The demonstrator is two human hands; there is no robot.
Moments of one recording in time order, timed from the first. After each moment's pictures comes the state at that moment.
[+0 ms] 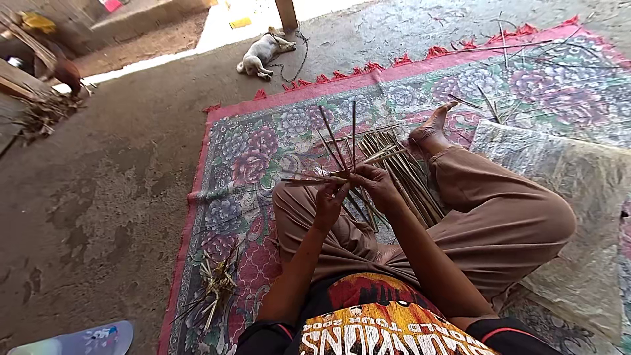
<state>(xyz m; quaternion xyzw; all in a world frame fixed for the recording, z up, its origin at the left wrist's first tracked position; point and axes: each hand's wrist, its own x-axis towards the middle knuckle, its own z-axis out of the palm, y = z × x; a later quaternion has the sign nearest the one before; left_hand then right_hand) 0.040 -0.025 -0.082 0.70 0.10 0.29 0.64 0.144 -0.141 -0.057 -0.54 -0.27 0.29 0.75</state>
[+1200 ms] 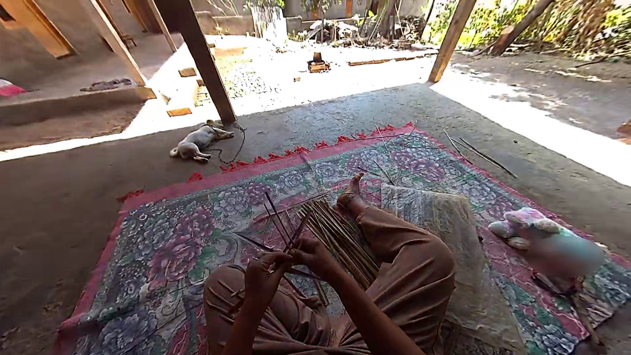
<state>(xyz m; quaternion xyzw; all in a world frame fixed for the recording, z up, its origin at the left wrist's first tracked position) 0.031 0.019 -0.075 0.86 0.06 0.27 0.43 0.141 -0.126 -0.075 -0.65 -0.32 0.27 0.63</state>
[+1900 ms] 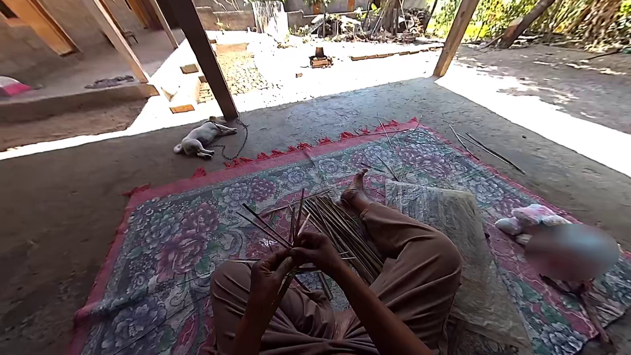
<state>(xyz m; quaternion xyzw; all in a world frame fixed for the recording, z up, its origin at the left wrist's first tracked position) 0.016 0.000 -0.060 0.72 0.13 0.20 0.65 0.135 -0.126 -0.073 -0.59 -0.33 0.25 0.69</state>
